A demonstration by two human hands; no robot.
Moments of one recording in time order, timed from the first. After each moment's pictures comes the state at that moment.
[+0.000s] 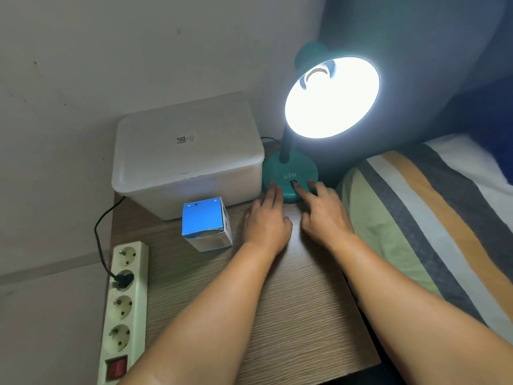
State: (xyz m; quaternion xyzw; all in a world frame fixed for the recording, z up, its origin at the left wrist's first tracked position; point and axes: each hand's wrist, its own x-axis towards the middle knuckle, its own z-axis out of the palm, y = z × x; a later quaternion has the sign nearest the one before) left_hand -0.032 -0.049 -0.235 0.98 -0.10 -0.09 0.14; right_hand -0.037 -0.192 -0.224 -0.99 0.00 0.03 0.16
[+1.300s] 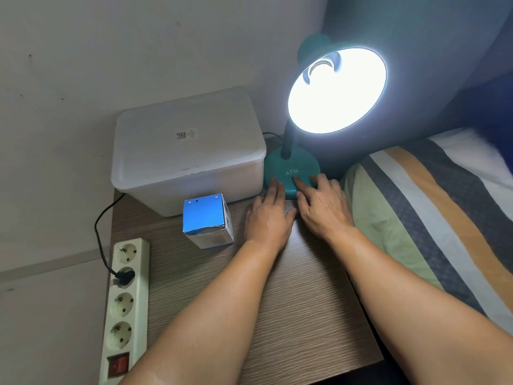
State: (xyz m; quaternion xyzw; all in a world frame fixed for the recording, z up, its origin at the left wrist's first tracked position) left_hand -0.031 -0.046 -0.238 0.98 -0.11 -0.08 0.15; right_hand -0.030 -0.186 -0.221 -0.99 0.02 0.01 0.12
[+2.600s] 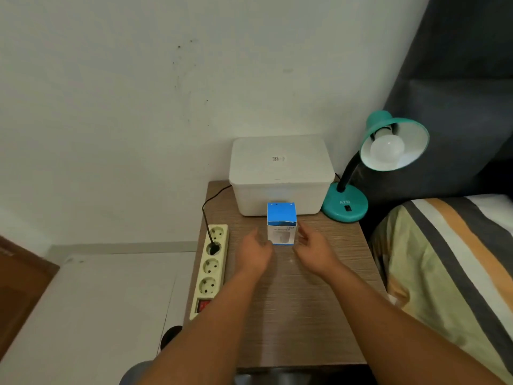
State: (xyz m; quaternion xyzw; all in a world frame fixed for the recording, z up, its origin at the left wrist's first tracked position) left_hand -0.139 0.099 -0.169 0.85 0.22 -0.07 0.47; right_hand -0.121 -0.051 -0.159 -0.86 0.00 0.16 0.48
